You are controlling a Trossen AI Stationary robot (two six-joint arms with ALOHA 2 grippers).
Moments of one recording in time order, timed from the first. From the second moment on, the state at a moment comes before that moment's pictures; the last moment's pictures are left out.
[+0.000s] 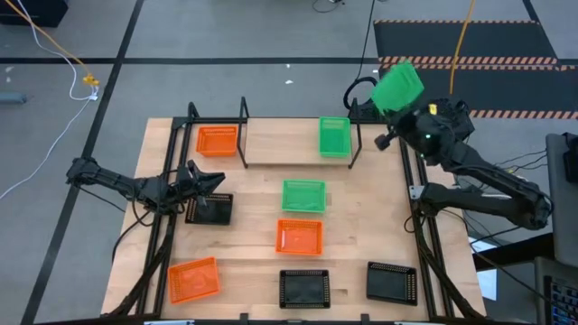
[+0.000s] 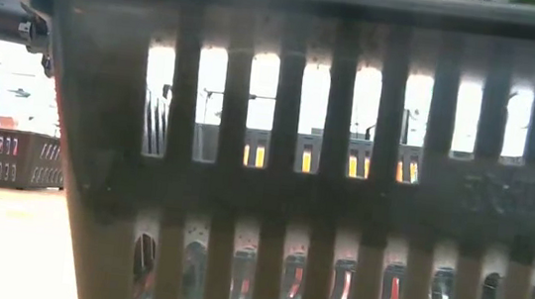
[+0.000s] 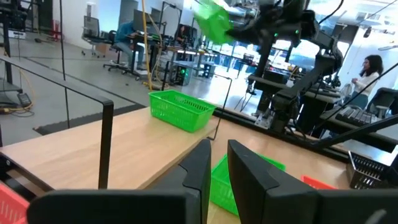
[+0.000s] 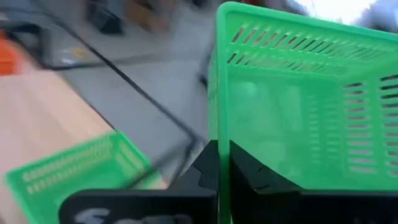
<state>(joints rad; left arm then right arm) -0.30 0.20 0.01 0.26 -0.69 -0.19 -0.54 0.69 0.72 -0.27 0.45 -0.33</state>
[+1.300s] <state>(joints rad) -0.30 0.20 0.01 0.26 -0.71 -0.14 -0.41 1.31 0.97 -0.55 0.11 -0.57</state>
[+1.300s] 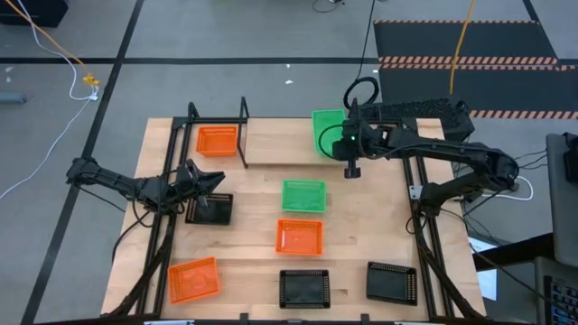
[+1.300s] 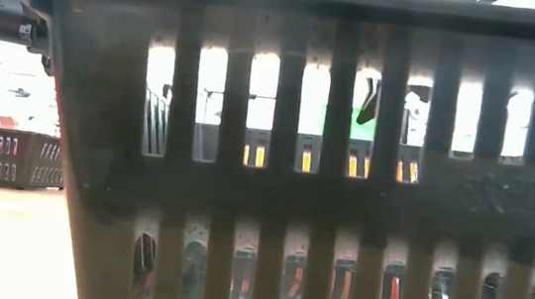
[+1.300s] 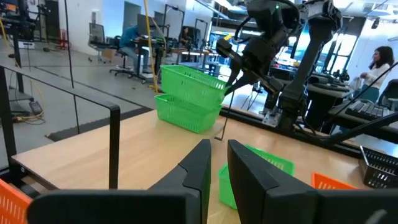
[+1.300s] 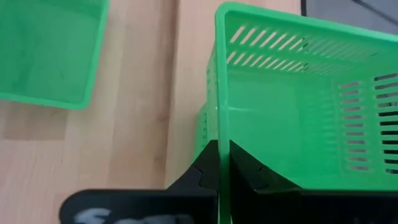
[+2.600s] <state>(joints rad) -0.30 0.20 0.01 0.26 -0.71 -0.14 -0.46 1.31 0.96 -0.53 0.10 -0.45</state>
